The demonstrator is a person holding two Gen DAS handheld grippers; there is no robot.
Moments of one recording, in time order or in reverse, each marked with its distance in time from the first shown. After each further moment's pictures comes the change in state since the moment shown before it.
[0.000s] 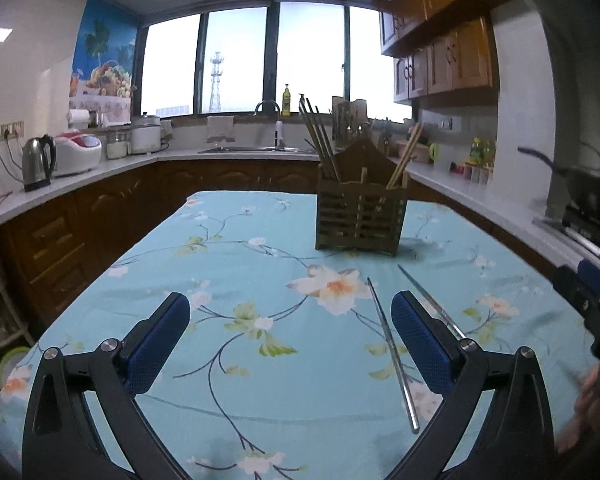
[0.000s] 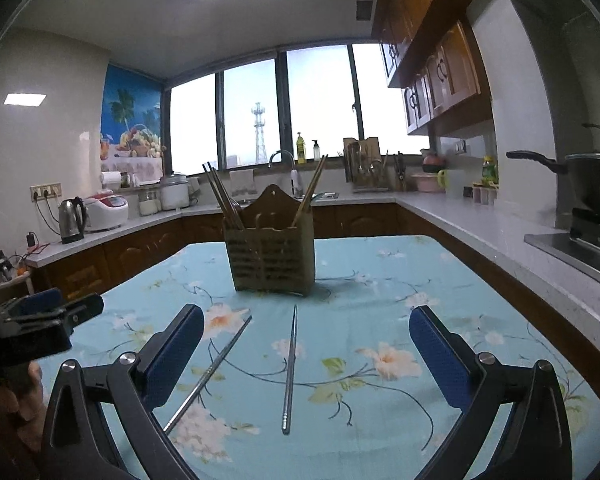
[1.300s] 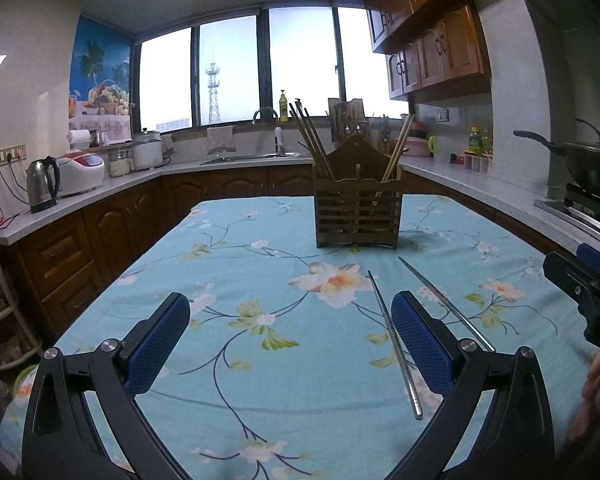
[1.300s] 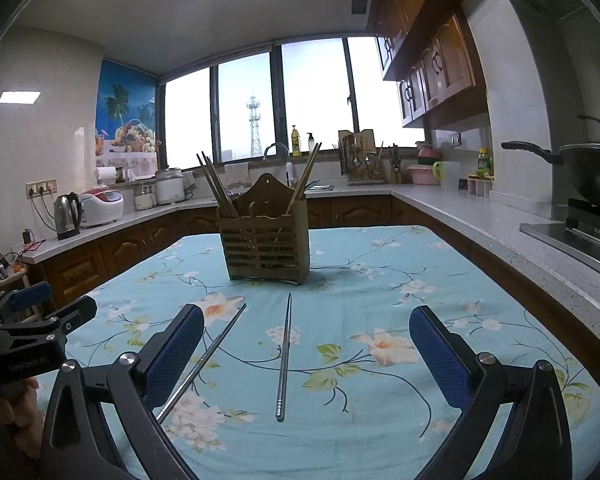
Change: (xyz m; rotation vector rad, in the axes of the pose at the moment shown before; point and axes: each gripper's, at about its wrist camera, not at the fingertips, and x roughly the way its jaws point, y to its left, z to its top) left arm -0.011 -0.012 -0.008 0.065 -0.021 0.026; right arm -0.001 -0.008 -0.008 0.008 0.025 -0.011
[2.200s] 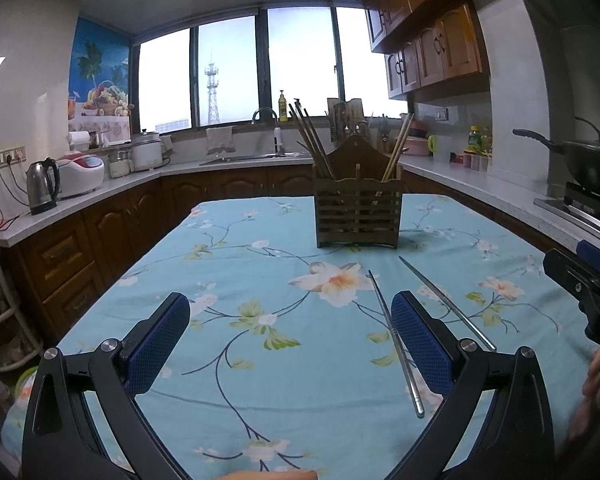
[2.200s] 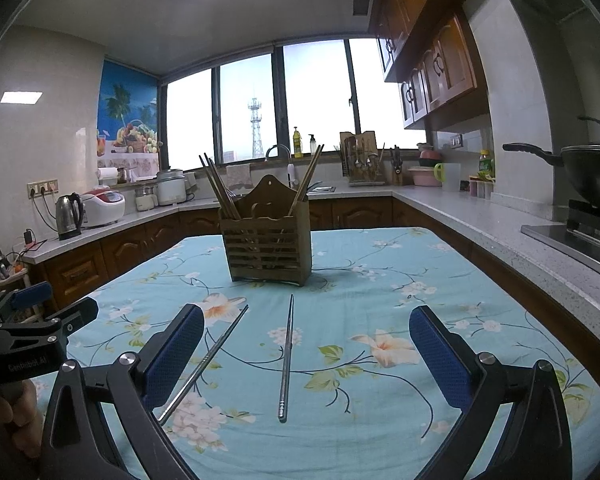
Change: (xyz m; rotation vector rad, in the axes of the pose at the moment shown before) left arm -0.003 0.002 0.000 0.006 -0.003 0.003; right arm 0.001 0.001 -0.001 -0.004 -0.006 0.001
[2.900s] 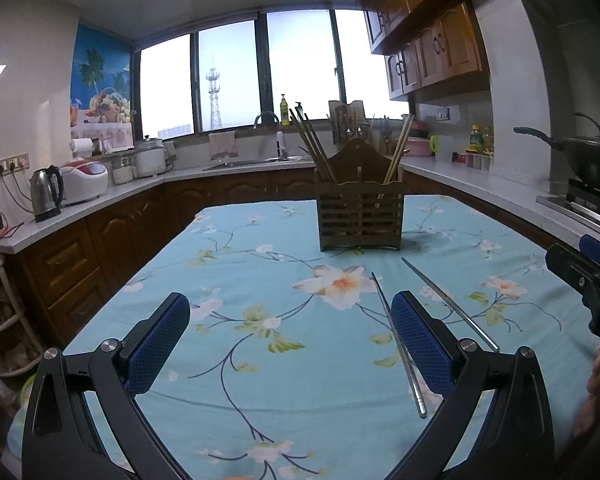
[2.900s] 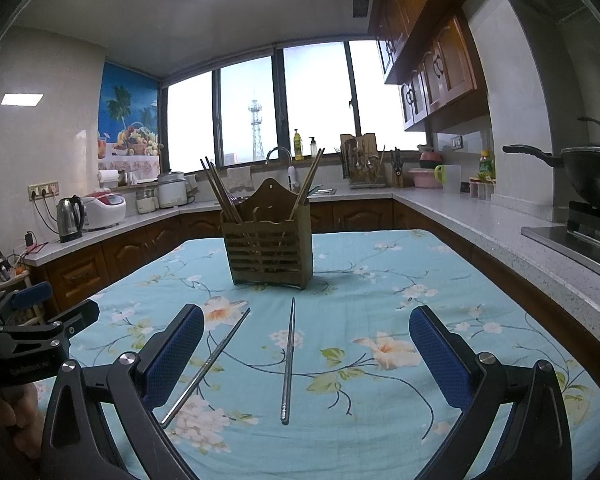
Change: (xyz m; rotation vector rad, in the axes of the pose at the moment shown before) left arm -0.003 -0.005 0.004 0.020 -0.014 0.017; right arm -0.005 0.004 0.000 0.000 -0.011 0.001
